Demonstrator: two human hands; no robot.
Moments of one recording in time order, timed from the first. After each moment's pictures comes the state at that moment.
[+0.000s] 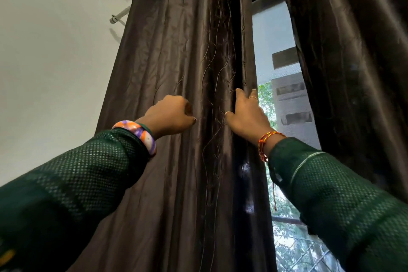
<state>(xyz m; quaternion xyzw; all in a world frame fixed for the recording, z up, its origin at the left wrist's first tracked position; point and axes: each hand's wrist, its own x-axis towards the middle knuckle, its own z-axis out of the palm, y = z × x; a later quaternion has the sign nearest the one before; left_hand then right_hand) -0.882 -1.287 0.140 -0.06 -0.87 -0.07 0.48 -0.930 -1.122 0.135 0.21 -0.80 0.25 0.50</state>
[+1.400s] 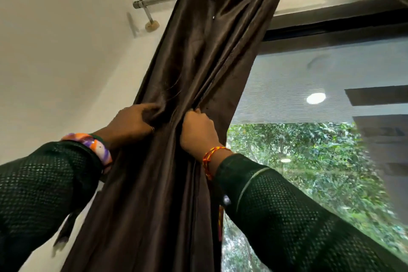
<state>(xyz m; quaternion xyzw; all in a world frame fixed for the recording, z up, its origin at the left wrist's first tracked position) -1.080 -1.638 0.174 -0.13 -0.78 -0.29 0.55 -1.071 -1.490 0.174 0.23 -0.80 0.08 0.55</state>
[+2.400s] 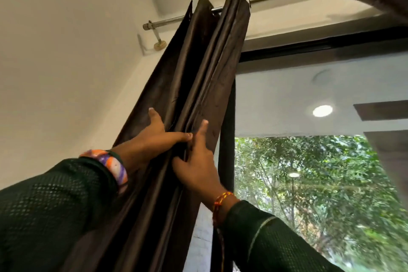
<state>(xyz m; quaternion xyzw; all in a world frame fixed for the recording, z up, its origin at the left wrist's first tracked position) -1.080 -1.615 0.189 -0.19 -0.71 -0.48 0.47 -1.101 -1.501 0.149 0.35 -0.73 0.32 0.50</state>
